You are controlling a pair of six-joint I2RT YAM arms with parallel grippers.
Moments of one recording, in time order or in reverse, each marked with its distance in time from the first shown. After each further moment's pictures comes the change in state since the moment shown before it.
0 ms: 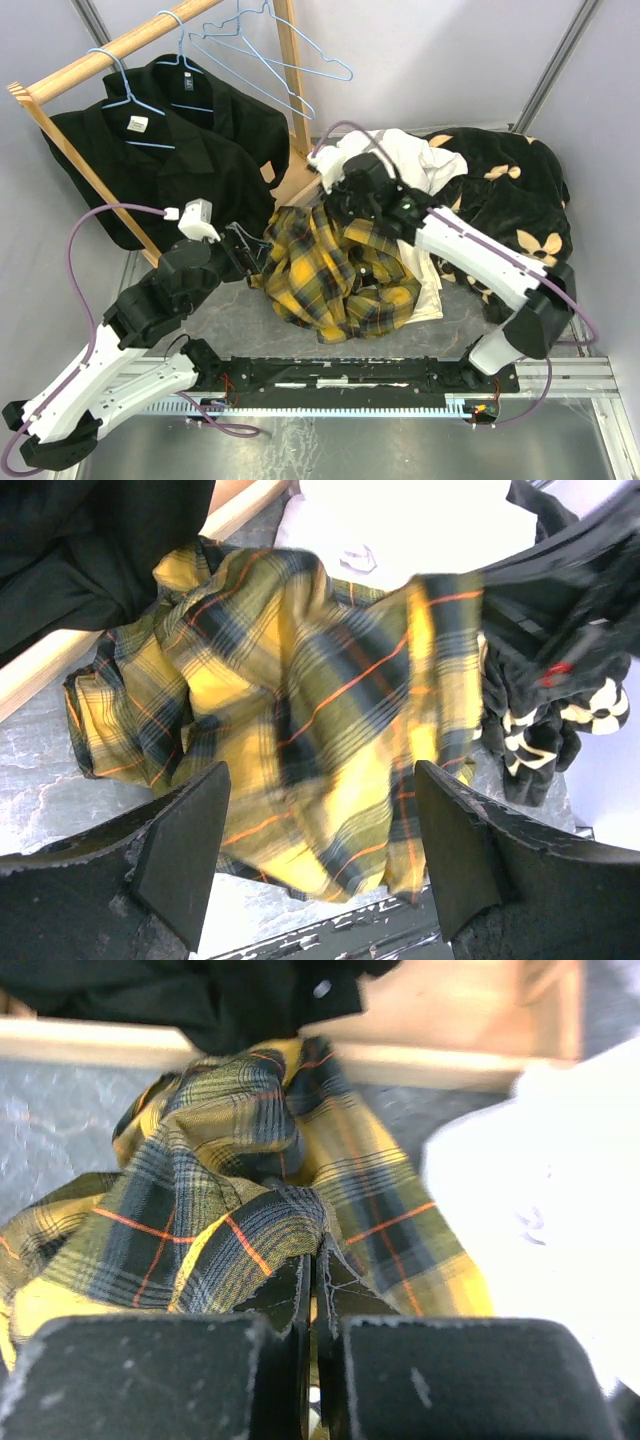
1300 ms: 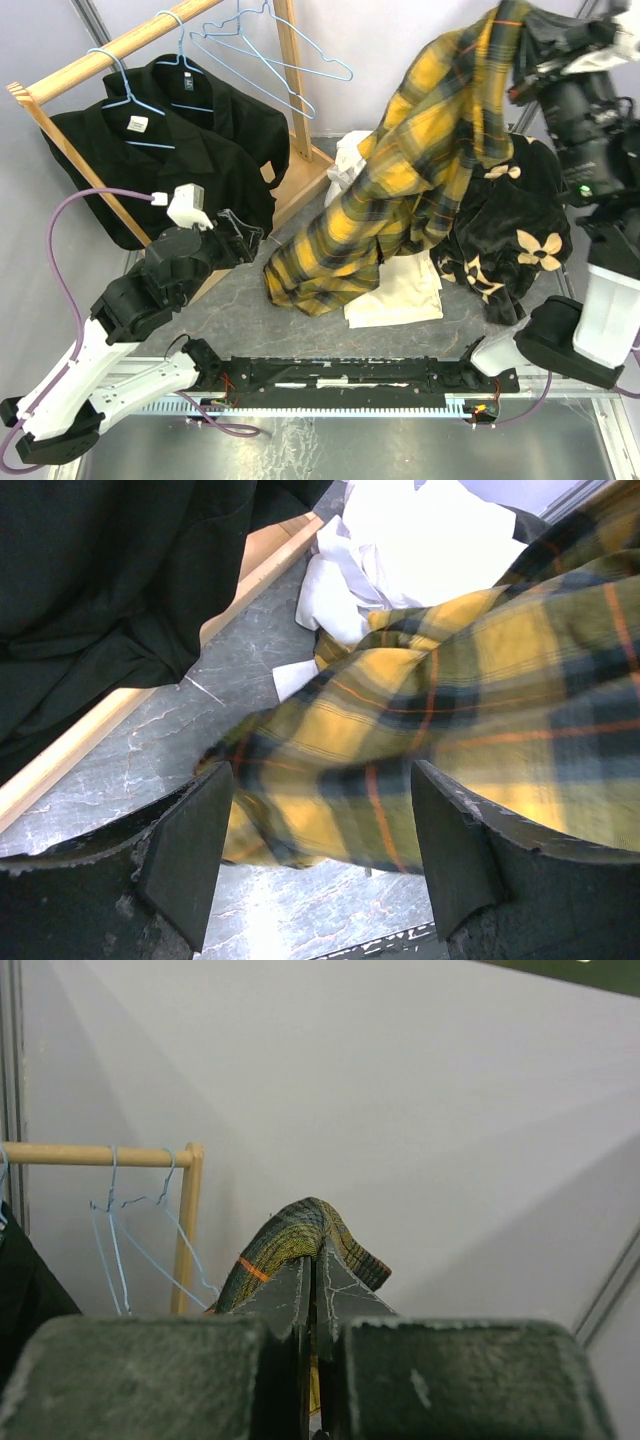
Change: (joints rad) left arm 0.000 0.065 0.171 -0.062 -0.080 0.121; right arm -0.011 -0.073 1.229 -0.197 0.437 -0.407
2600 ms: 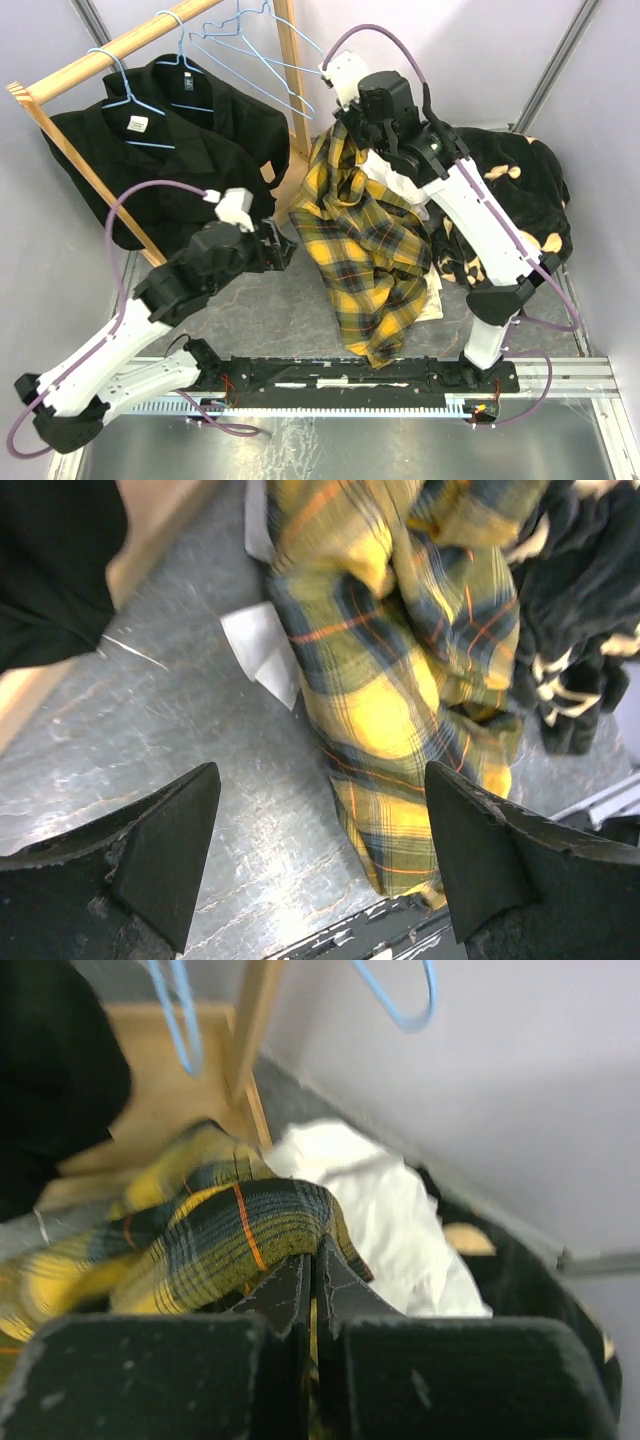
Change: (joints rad) left arm -0.001 0.079 -0.106 0.122 0.168 0.044; right arm -0.053 0.310 -0.328 -0.233 -0.021 0.220
